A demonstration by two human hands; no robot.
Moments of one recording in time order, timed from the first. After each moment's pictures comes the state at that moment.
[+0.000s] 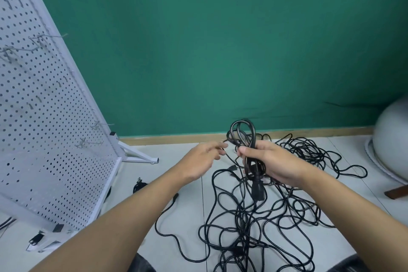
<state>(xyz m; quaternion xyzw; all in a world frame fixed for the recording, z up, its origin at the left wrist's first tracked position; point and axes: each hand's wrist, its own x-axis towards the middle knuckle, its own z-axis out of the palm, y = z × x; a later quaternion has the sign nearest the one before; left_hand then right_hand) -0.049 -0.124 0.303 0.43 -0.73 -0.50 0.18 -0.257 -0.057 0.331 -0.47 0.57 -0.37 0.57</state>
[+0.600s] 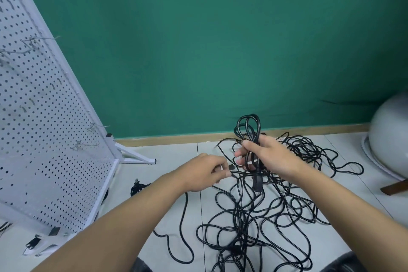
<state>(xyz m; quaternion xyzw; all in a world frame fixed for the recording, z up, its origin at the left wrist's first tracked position) -0.058 -0.122 0.289 0.34 -0.88 -0.32 0.04 -0.263 -0.060 0.329 -0.47 0.62 -0.39 0.49</state>
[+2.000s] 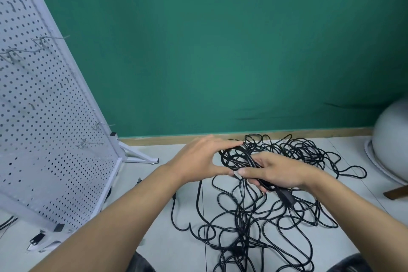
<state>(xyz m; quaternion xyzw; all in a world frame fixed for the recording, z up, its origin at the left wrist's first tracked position) -0.044 -0.123 0.326 0.30 -0.93 -0.17 0.15 -0.272 -0.048 0.332 -0.69 0.53 -0.16 0.47</state>
